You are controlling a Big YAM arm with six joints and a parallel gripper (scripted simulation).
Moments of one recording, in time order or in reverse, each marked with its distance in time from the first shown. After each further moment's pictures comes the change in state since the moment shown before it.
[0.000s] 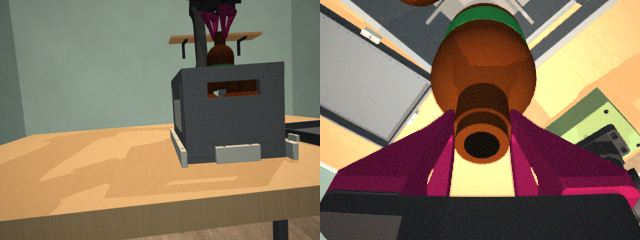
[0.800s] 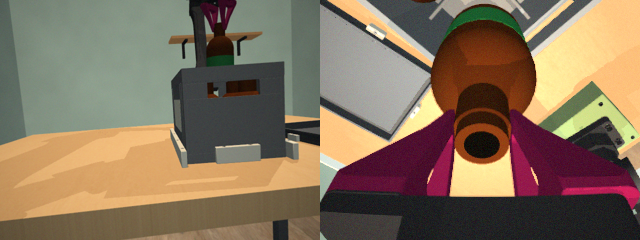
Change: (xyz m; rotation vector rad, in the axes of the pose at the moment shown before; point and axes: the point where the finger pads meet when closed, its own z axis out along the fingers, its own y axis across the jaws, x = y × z) arm -0.001 0.000 -0.023 0.003 0.003 0.000
